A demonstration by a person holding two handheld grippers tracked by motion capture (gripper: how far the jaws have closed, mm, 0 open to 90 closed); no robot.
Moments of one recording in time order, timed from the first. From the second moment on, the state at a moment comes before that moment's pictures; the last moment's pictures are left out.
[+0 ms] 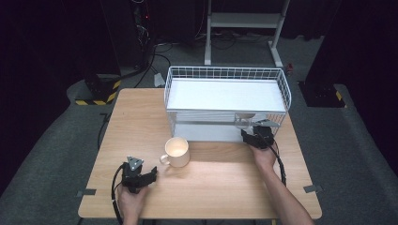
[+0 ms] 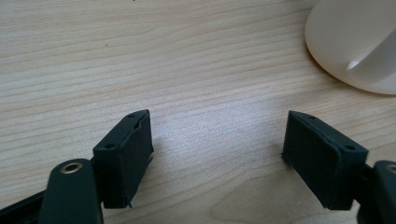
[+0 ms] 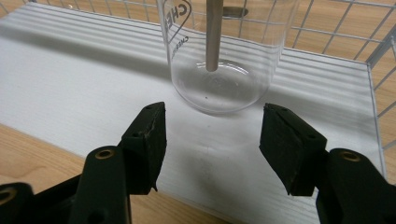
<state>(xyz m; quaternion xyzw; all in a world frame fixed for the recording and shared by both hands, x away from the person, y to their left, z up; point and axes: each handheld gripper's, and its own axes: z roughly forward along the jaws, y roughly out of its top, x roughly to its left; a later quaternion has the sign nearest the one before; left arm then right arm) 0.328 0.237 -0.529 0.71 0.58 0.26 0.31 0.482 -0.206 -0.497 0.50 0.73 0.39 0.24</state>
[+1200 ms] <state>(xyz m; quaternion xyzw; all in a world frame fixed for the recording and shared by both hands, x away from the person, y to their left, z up) 0.328 0.237 -0.529 0.71 0.58 0.26 0.31 0.449 -0.219 -0.472 0.47 0.73 0.44 0.22</state>
